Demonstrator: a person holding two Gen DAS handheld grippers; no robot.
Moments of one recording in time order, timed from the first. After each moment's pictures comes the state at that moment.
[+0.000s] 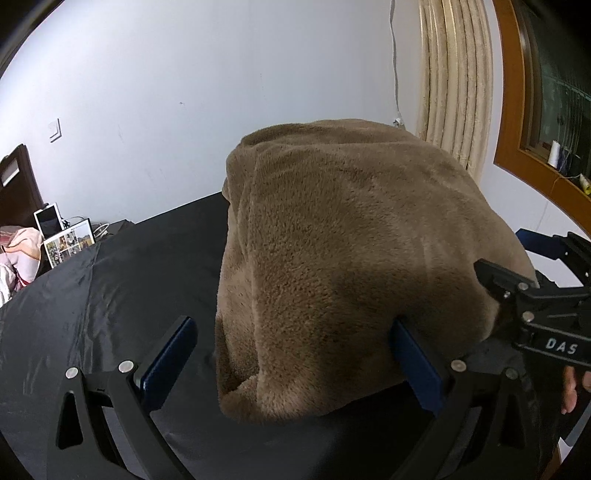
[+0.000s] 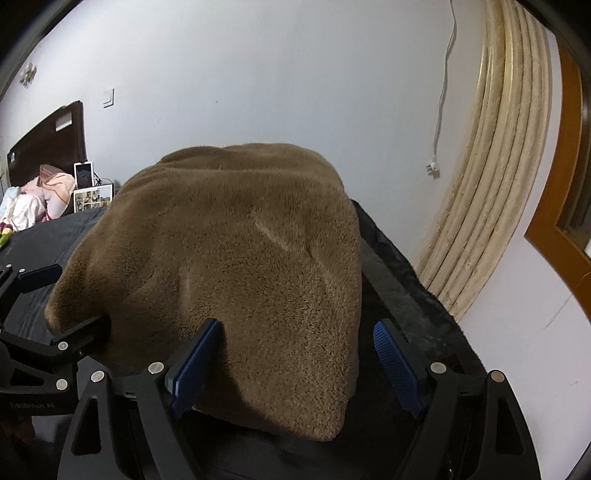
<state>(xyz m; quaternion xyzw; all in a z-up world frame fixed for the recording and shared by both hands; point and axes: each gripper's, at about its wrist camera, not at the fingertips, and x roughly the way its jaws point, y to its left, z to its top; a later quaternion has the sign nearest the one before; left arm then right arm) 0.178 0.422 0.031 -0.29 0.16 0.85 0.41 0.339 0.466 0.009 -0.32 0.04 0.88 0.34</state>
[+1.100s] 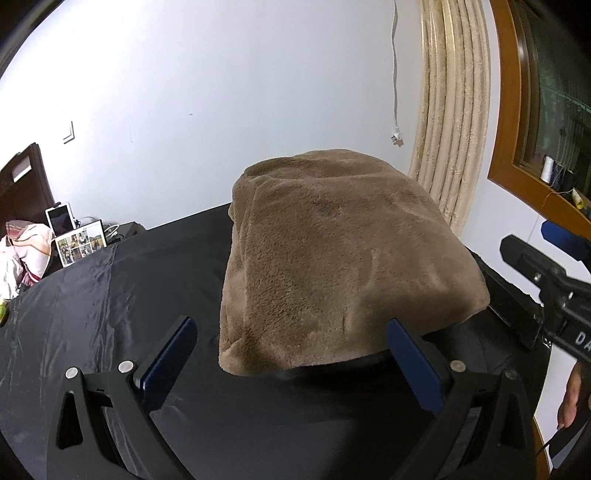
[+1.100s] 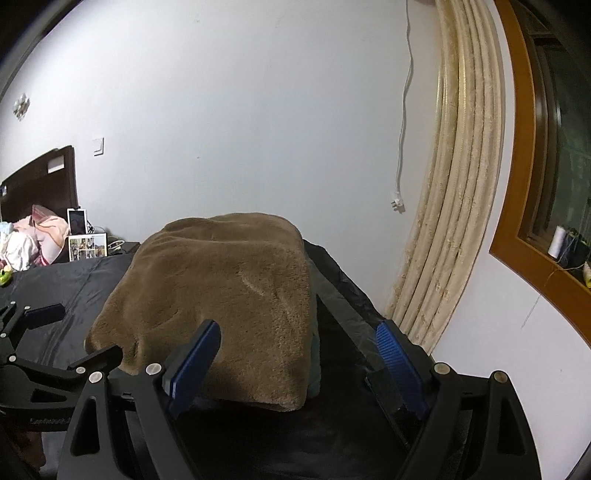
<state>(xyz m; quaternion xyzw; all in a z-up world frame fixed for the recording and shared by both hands) 0.216 0.391 0.075 -0.29 0.15 0.86 0.41 0.427 0.362 0.070 -0.24 0.03 0.89 0.38</state>
